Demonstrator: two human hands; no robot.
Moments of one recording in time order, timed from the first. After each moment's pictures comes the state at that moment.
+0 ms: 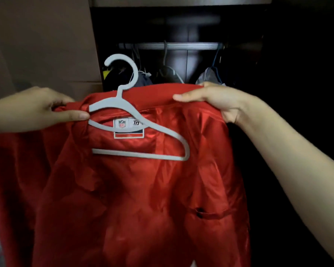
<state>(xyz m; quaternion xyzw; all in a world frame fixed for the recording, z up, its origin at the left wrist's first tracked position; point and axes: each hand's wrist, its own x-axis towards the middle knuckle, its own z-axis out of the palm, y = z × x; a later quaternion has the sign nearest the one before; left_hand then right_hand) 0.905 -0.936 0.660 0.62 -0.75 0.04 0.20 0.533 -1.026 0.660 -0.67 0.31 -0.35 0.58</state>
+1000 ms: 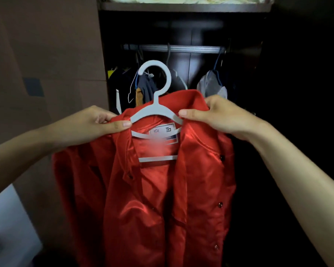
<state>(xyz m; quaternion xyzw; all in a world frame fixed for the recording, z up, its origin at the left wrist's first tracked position) 0.815 -0.941 0.618 0.51 -0.74 -0.27 0.35 0.517 -0.990 0.636 -0.79 0.41 -0.36 0.29</state>
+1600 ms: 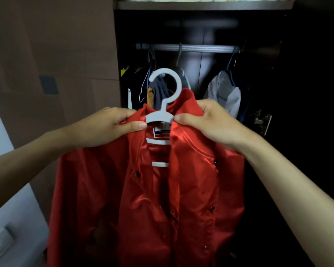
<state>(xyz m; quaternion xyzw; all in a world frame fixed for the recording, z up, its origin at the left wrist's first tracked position) 0.823 -0.956 0.617 0.54 -0.80 -0.04 0.26 0.556 -1.004 0.613 -0.78 0.30 -0.43 0.35</state>
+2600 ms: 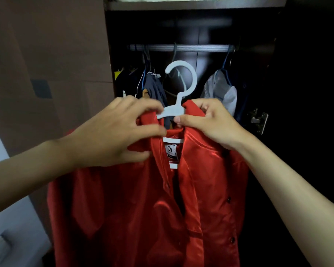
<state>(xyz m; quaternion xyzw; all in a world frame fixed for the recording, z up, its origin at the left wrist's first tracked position) 0.790 -0.933 0.619 0.36 -0.86 0.33 0.14 0.543 -1.018 0.608 -0.80 0.21 -0.45 0.33</state>
